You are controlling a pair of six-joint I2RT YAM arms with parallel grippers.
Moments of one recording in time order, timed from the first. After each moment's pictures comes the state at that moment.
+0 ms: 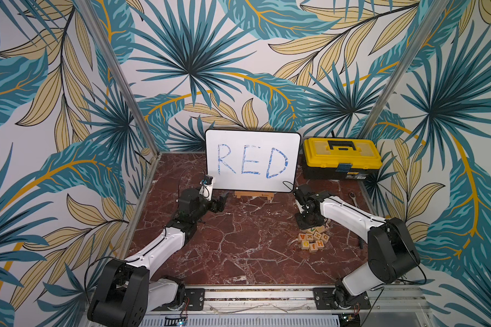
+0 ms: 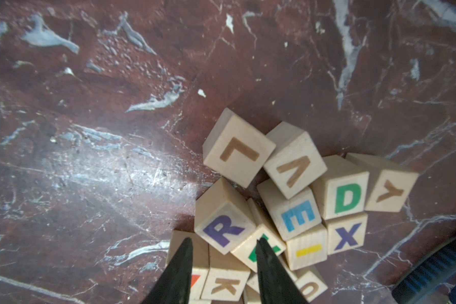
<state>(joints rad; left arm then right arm) -0.25 1.21 0.57 0.34 0.23 -0.05 0.39 1.58 1.04 -0.90 0.18 0.17</state>
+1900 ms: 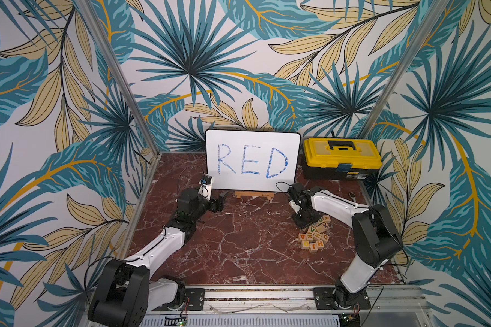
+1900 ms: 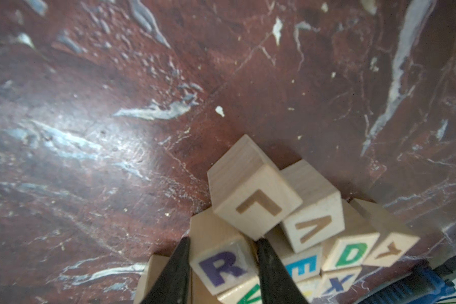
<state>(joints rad) -0.24 1.21 0.57 0.34 0.23 -0.05 0.39 1.74 1.12 -0.93 0.21 -0.01</state>
